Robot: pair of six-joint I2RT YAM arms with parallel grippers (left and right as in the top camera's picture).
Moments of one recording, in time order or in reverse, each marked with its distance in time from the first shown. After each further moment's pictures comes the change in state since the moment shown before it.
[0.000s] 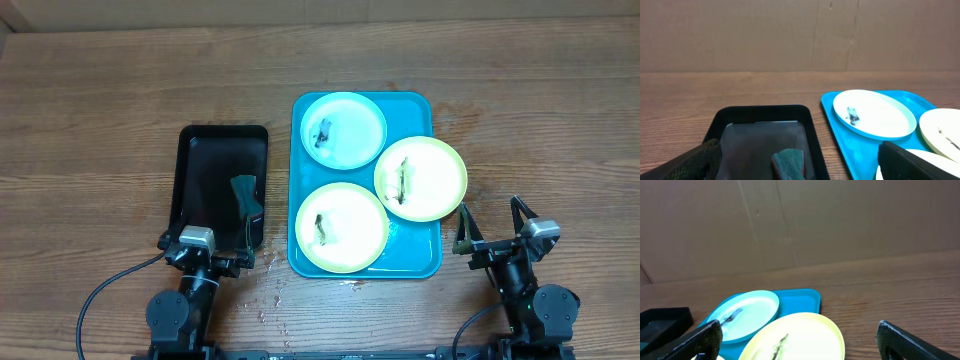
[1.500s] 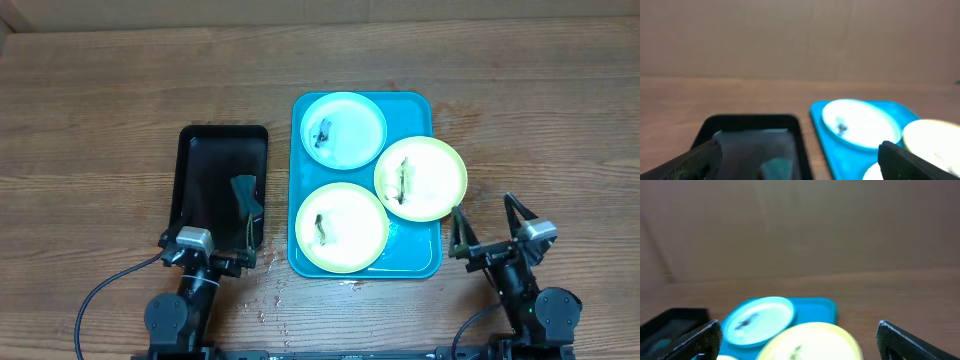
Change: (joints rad) left arm 0.000 0.000 0.000 0.053 0.047 -0.066; right arm 0.000 0.000 0.000 0.060 -0.104 0.001
